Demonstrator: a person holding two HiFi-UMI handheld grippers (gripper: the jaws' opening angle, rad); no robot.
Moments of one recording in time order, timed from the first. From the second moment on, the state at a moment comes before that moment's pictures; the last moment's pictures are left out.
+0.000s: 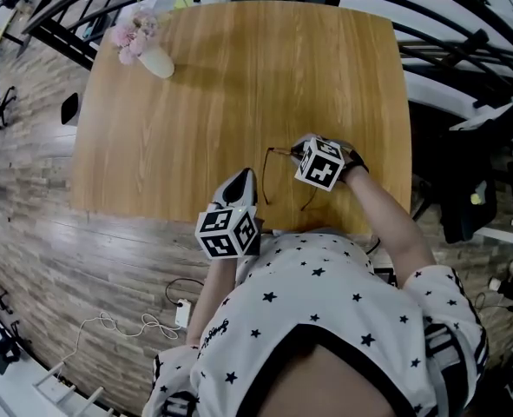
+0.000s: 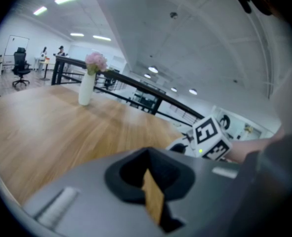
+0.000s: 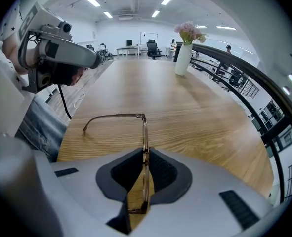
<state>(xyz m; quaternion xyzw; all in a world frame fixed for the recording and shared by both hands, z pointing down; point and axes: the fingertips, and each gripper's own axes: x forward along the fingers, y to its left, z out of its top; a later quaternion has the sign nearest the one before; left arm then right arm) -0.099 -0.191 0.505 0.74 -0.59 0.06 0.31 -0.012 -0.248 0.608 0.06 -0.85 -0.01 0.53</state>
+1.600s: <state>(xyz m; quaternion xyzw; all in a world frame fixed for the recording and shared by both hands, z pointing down) -0.098 -0.188 0.493 0.78 -0.56 0.08 0.27 0.004 -0.263 0.510 0.27 -0.86 0.01 0.43</state>
